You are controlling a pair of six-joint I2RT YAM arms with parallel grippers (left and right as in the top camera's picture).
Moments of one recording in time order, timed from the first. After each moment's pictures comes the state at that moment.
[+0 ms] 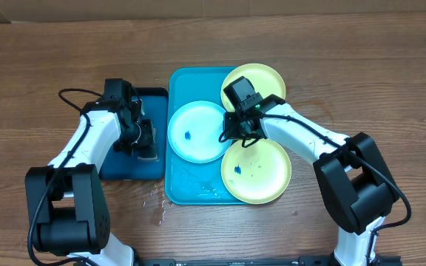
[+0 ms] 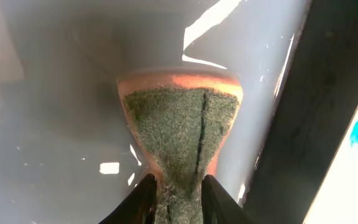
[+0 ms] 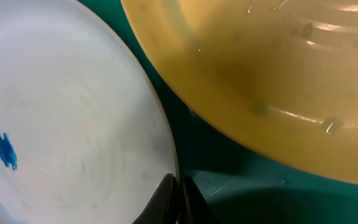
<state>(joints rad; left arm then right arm) 0.02 1.78 1.11 -0.77 0.11 -0.15 0.57 2.00 1.35 -0.59 -0.10 0.57</state>
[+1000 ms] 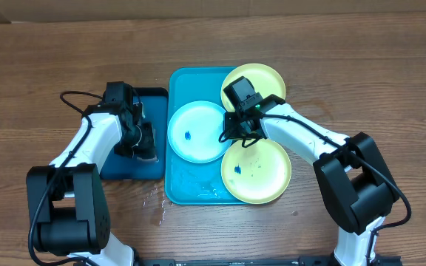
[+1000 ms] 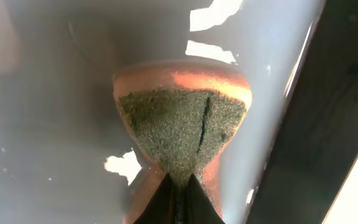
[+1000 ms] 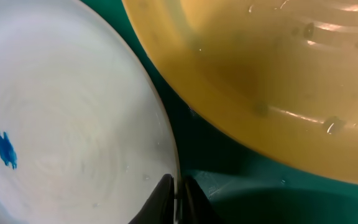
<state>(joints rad) 0.02 1.78 1.08 -0.77 0.10 -0.16 0.57 2.00 1.35 -0.59 -0.10 0.57</state>
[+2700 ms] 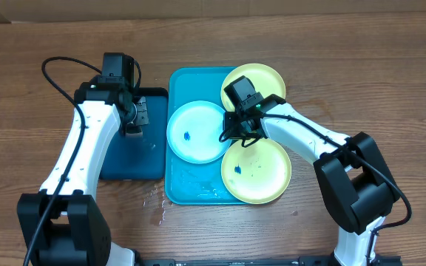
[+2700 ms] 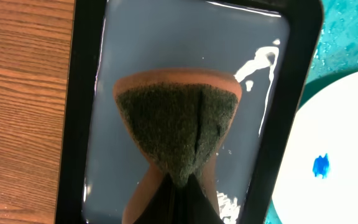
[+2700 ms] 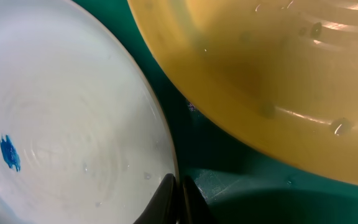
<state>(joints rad) -0.05 1.68 1.33 -0.93 -0.15 -0.21 0.57 2.00 1.35 -0.58 -0.12 0.57</state>
